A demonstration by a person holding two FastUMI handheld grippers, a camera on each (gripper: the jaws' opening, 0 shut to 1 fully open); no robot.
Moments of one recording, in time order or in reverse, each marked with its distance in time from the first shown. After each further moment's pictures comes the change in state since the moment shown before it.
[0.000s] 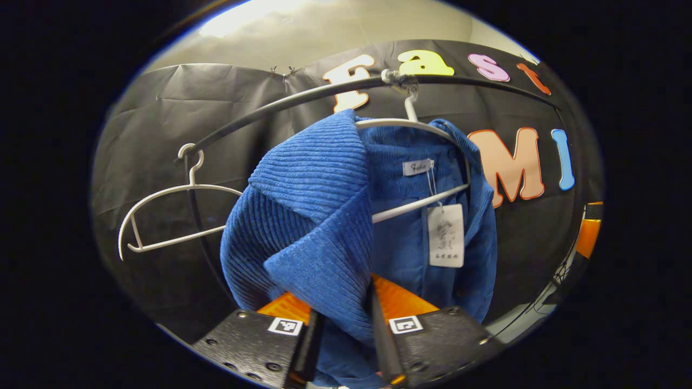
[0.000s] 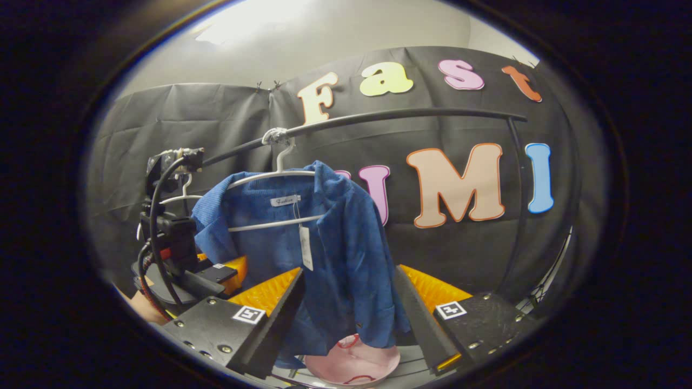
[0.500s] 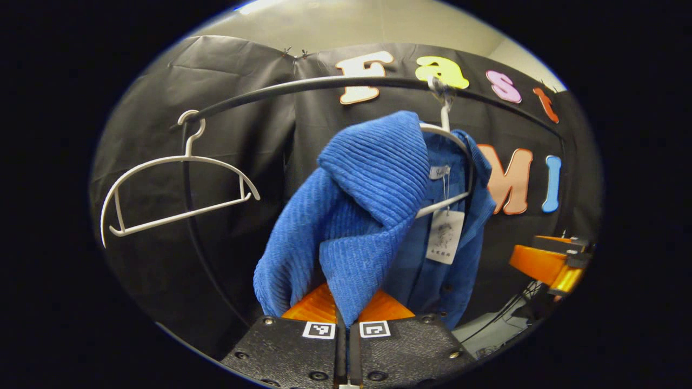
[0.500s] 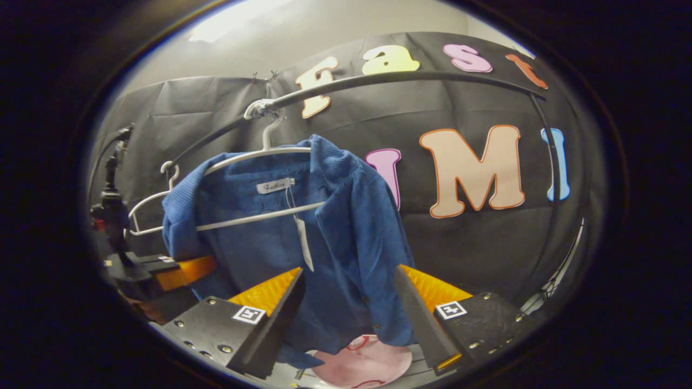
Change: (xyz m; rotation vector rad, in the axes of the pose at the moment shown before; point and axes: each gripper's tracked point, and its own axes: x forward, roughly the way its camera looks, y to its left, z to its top) left arm -0.016 0.025 0.007 -0.119 0.048 -0.128; right arm 0.072 0.005 -0.017 0.003 0.037 0.010
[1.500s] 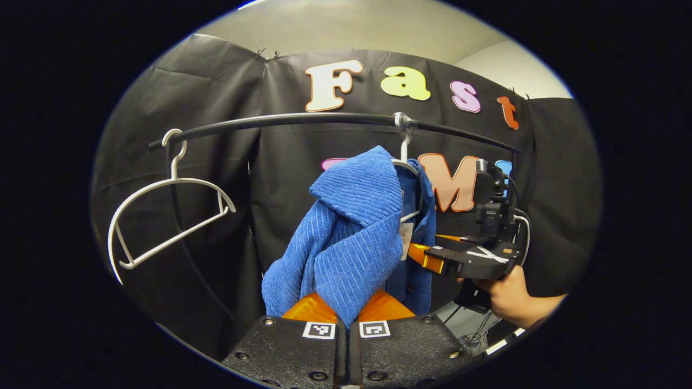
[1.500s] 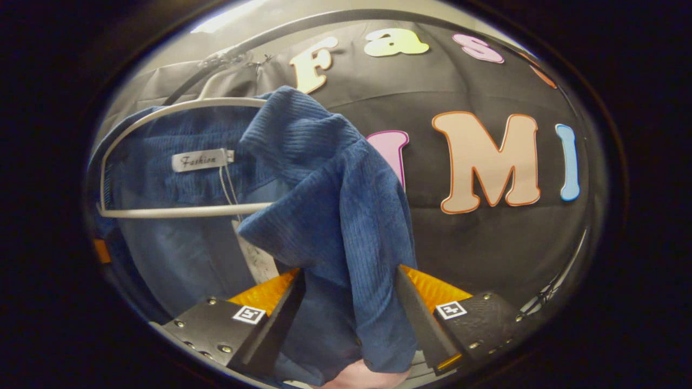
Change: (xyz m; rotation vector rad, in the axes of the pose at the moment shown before) left arm -0.064 -0.002 0.026 -0.002 0.044 -0.247; right arm 0.096 0.003 -0.022 0.004 0.063 -0.046
